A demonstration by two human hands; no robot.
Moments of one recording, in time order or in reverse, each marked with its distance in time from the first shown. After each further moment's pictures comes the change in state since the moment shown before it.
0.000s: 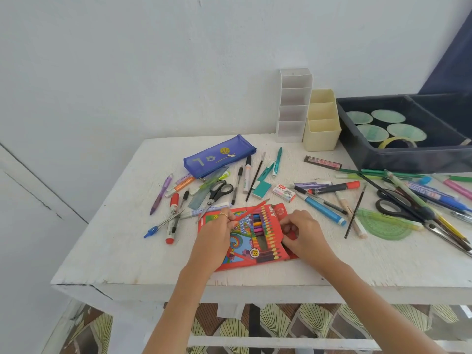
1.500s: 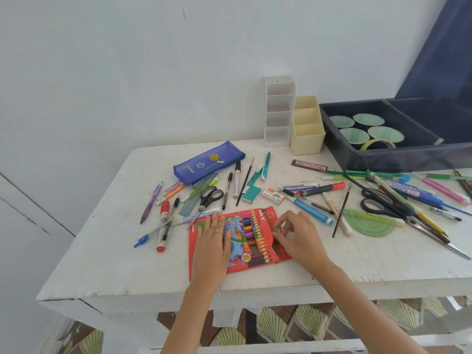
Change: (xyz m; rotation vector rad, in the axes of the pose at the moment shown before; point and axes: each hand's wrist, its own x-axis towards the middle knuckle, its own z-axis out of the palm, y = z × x) left_hand -0.003 -0.012 0.038 0.130 0.091 0.023; right_hand -0.007 -0.002 -0.004 -0.005 0.143 0.109
